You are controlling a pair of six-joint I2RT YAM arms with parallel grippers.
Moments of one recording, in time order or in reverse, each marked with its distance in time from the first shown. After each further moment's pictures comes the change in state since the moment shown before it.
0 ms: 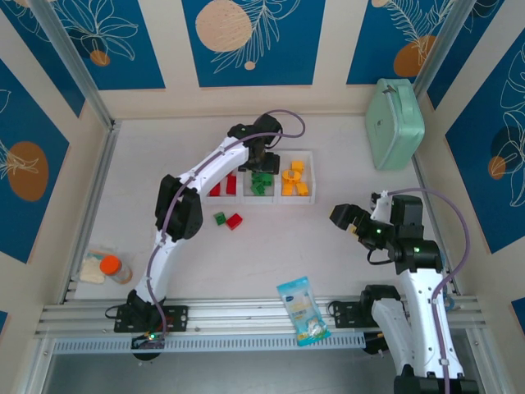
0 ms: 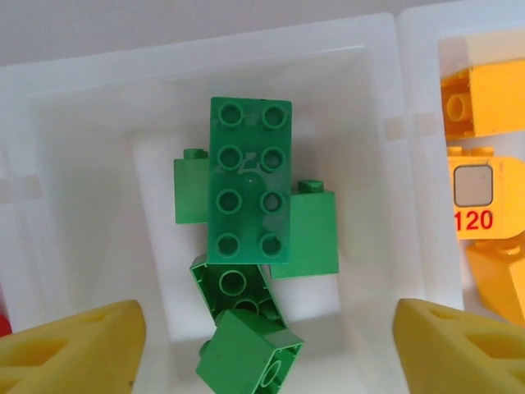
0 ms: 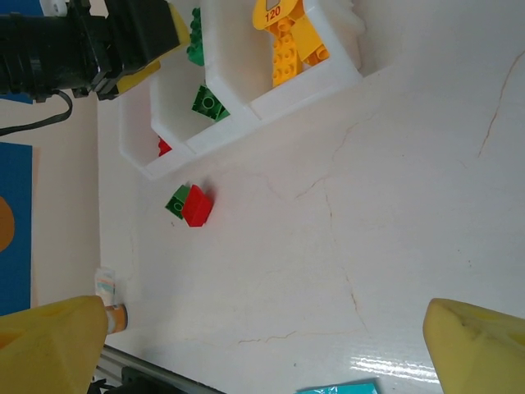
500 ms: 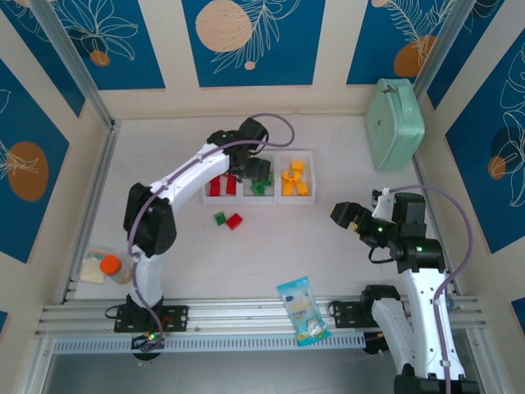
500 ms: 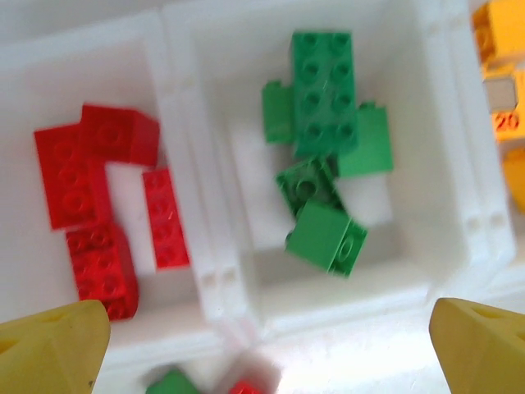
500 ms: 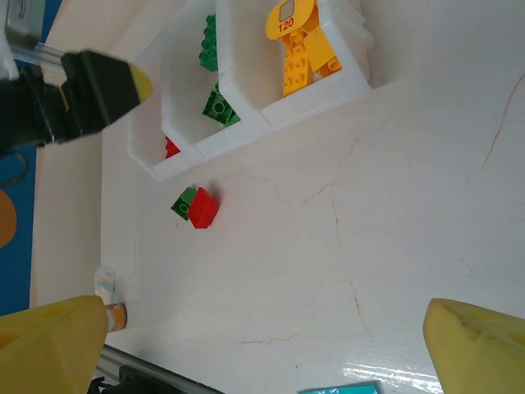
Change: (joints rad) left arm 0.006 -0.367 -0.441 0.102 -0.069 0.078; right arm 0.000 0.005 0.032 -0.015 0.001 -0.020
